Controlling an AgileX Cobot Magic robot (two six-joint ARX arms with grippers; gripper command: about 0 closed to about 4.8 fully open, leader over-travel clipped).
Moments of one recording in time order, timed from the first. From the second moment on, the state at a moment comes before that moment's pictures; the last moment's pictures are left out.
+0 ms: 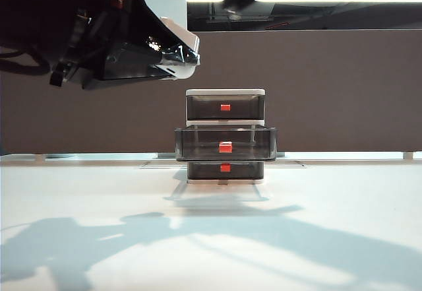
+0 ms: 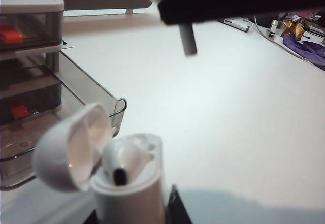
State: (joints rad) left arm -0.84 1.09 0.31 0.66 0.09 -0.22; right arm 0.78 1.23 1.14 -0.54 -0.03 0.32
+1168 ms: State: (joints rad) left arm -0.84 1.09 0.31 0.63 0.09 -0.12; right arm 0.97 1.09 0.77 0.05 0.18 0.39
